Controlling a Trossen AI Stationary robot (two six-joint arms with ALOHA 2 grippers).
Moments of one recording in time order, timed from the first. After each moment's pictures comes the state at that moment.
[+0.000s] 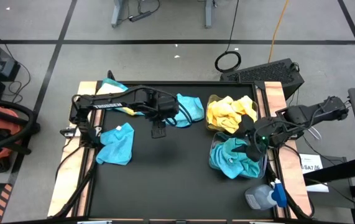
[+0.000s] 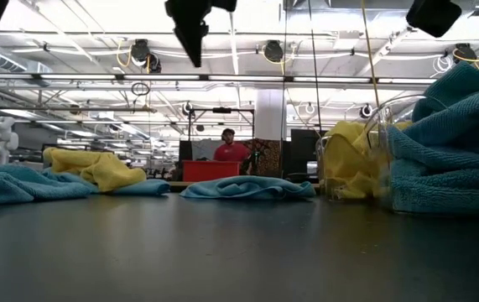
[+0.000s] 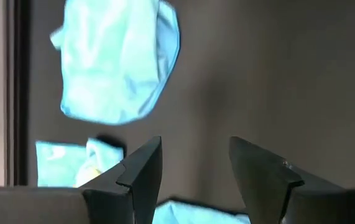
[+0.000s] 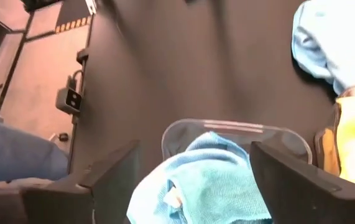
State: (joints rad) left arm 0.07 1.84 1.97 -1.47 -0.10 -0.05; right arm 0.33 0.87 1.01 -0.88 0.08 0.51
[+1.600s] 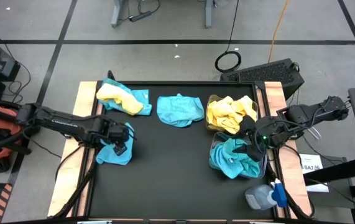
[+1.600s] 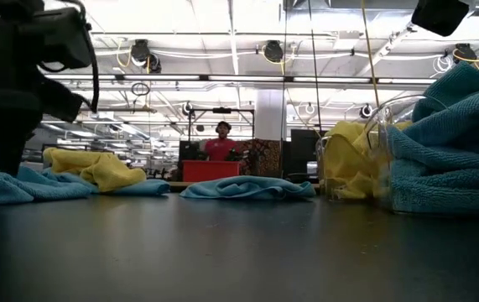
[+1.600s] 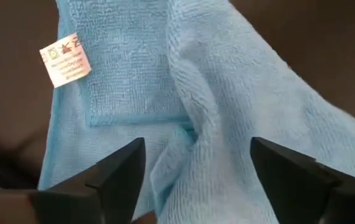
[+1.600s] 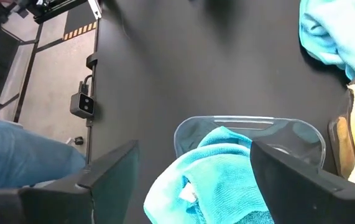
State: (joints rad) left arm -0.07 0.98 0.51 -0.98 -0.01 -0.76; right arm 0.33 0.87 1.03 -0.90 0.05 0.59
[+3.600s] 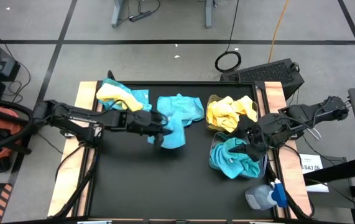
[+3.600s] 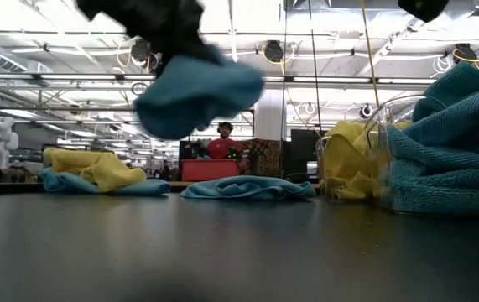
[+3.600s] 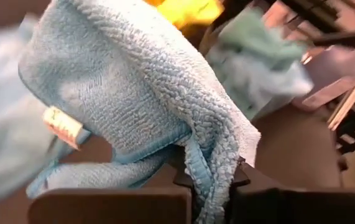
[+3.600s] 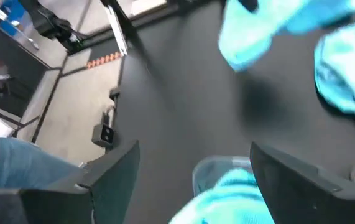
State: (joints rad) left arm -0.02 1.32 0.85 -0.07 -0.05 -0.53; right arm 0.33 0.87 1.03 -0.74 0.05 0.54
